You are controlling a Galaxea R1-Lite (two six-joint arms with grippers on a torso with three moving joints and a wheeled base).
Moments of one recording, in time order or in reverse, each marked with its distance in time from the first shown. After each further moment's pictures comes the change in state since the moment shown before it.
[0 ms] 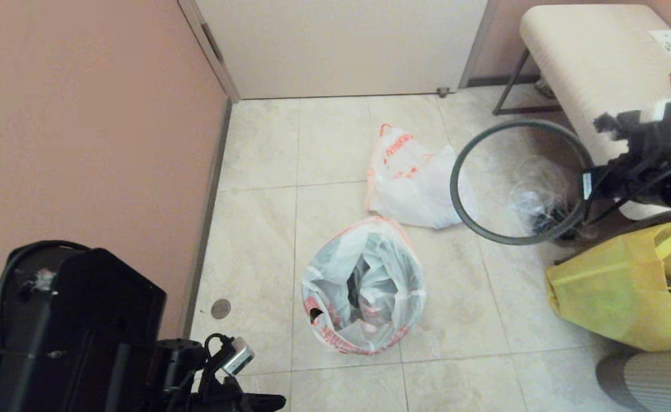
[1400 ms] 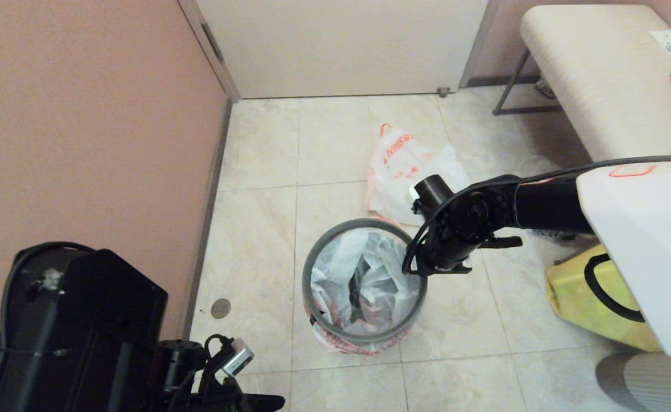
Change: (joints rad) left arm 0.013 0.021 -0.012 0.000 -0.003 0.010; right arm 0.556 0.472 -0.550 0.801 0.008 0.577
